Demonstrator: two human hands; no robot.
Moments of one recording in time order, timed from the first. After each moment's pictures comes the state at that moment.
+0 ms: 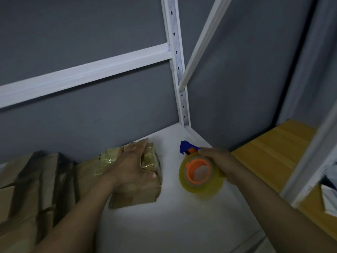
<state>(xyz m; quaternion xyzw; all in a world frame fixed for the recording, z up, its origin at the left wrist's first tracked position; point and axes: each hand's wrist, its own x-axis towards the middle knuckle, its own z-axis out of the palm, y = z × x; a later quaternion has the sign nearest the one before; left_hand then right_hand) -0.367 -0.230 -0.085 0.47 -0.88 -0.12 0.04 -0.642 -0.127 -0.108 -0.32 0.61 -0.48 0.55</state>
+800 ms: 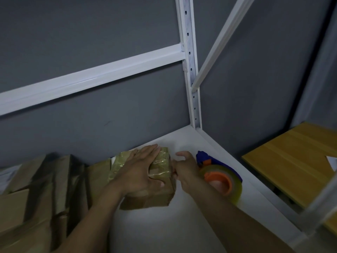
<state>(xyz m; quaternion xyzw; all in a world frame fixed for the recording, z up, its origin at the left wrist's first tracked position) -0.346 -0.237 -0.094 0.41 -0.91 -0.06 0.02 -0.512 -0.192 -0.120 -0.22 0.60 -0.55 0.53</state>
